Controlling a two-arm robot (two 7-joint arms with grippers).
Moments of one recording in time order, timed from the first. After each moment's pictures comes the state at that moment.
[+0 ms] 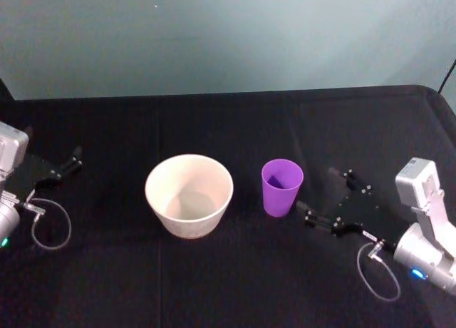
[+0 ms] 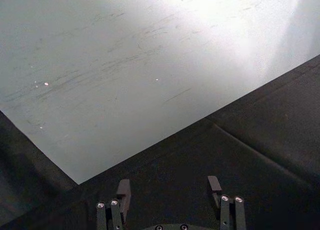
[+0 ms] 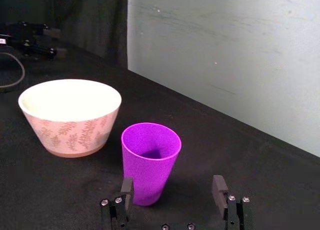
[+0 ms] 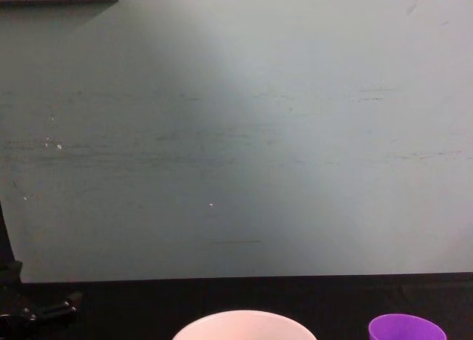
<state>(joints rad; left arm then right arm) -0.20 0.60 0.45 -1.41 -0.25 -0.12 0.03 0.02 0.68 -0.38 -1.50 0.38 -0.25 0.34</state>
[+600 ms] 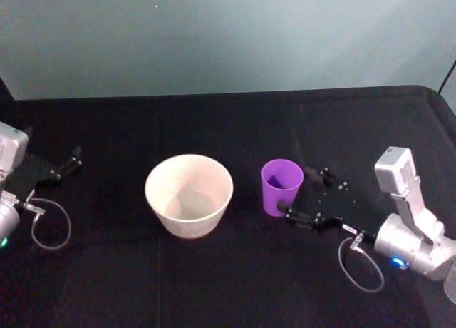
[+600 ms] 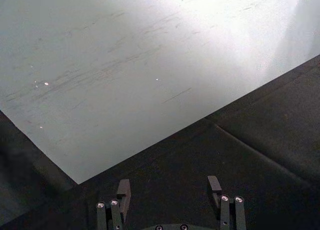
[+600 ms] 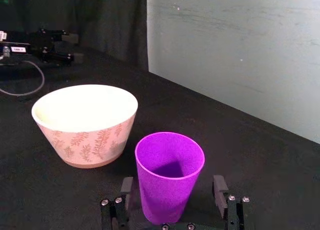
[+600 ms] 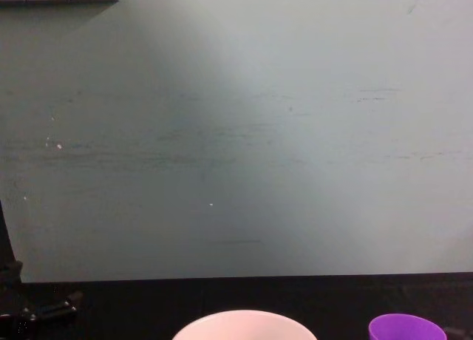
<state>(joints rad) -0.20 0.60 0.45 -1.41 -0.25 -0.12 0.03 0.12 0.60 -0.40 -1.39 0.39 -0.21 0.49</state>
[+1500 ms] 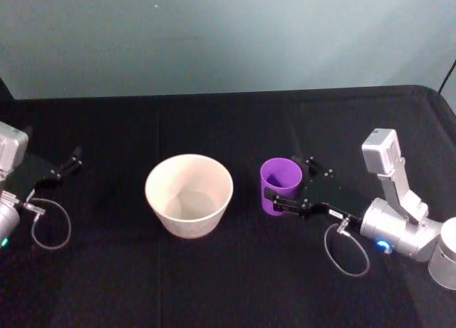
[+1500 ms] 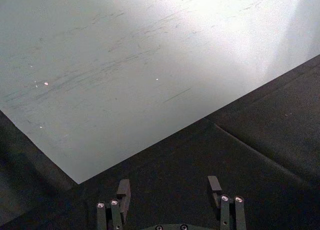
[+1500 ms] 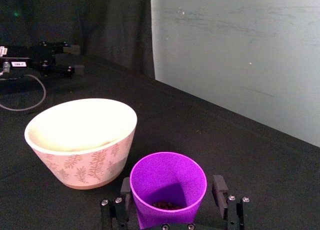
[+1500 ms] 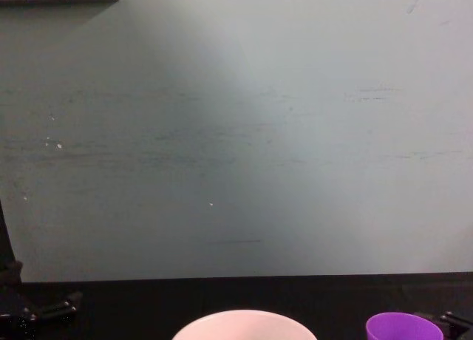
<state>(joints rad) -0.20 0.60 0.45 -1.41 -0.25 -0.12 0.03 0.21 0.51 -0.38 -1.31 0.38 -0.17 0.58</state>
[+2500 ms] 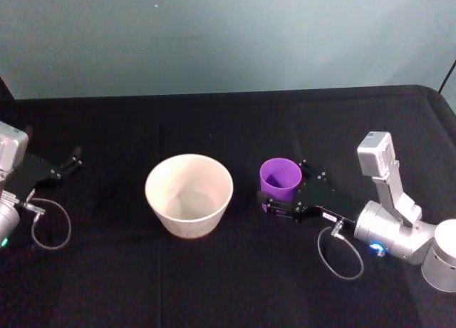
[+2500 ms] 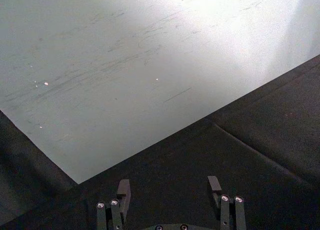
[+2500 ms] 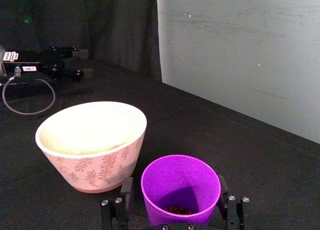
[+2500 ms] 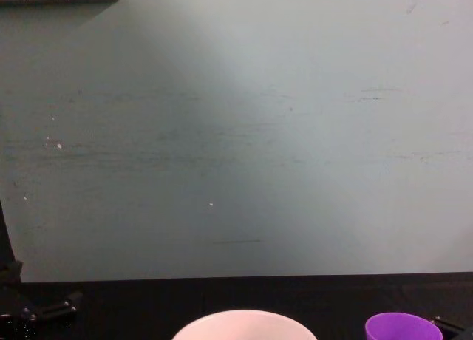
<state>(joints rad) -0.20 0.60 0.45 -1.41 -0.25 -0.12 0.03 0.21 0.49 -0.38 -1.29 0.39 -0.19 0.62</state>
